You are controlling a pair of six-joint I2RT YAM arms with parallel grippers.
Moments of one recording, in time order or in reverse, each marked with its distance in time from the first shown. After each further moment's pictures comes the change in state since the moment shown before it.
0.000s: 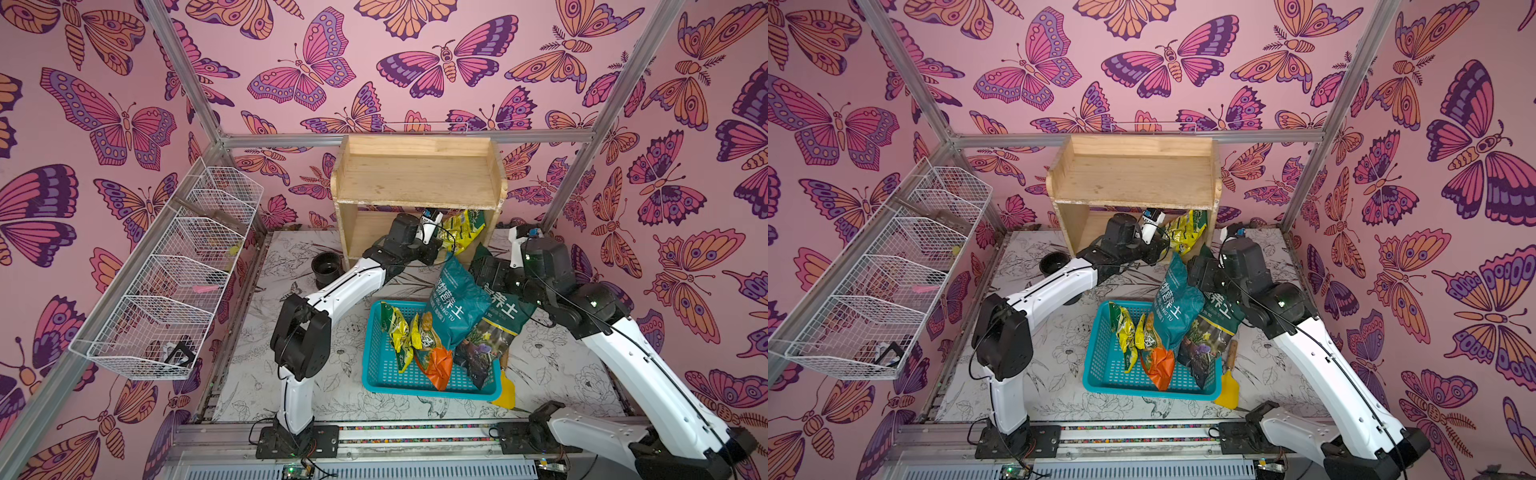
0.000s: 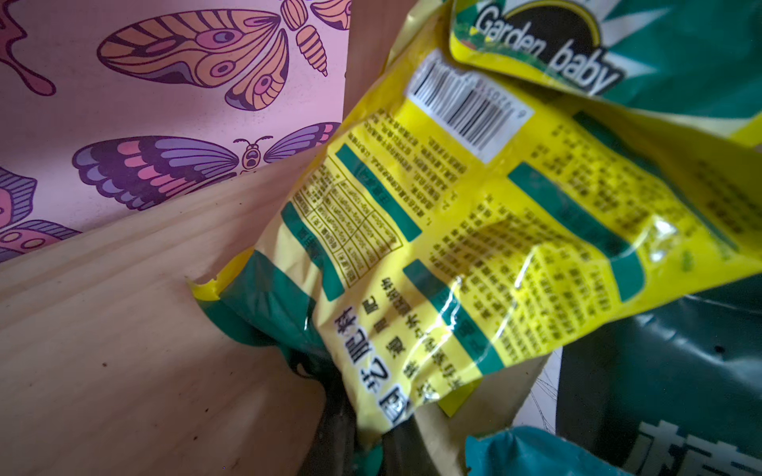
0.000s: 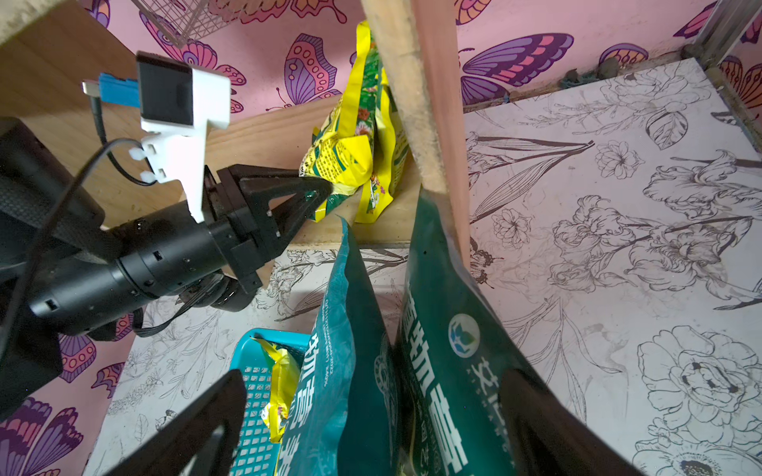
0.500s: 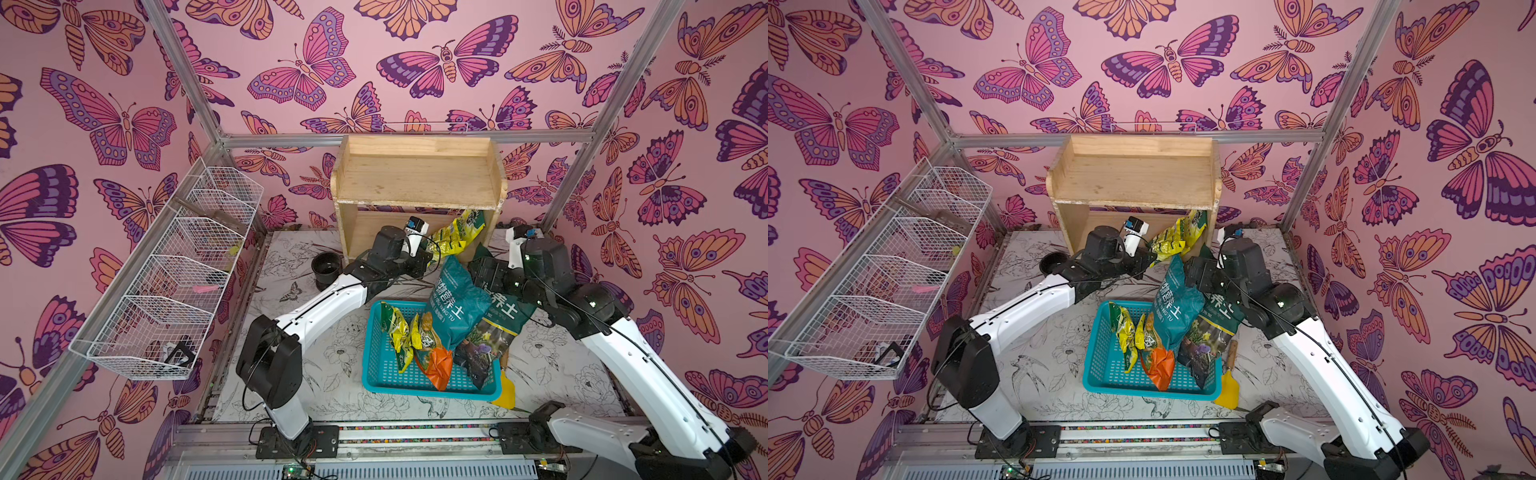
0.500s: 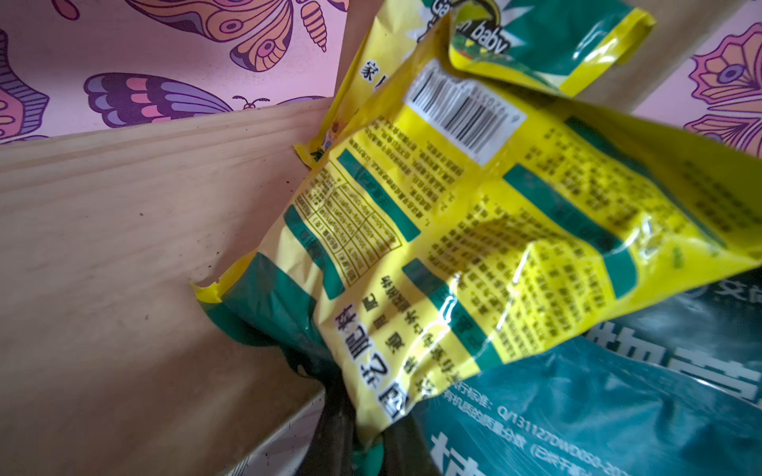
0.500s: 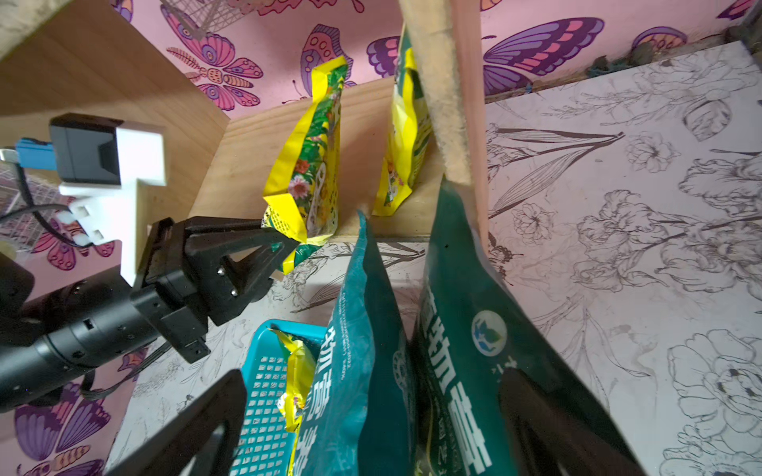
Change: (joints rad) left arm -0.003 -0.269 -0.281 0.007 0.006 -0.127; right arm -0.001 -0.003 -0.006 0.026 -0.070 0.005
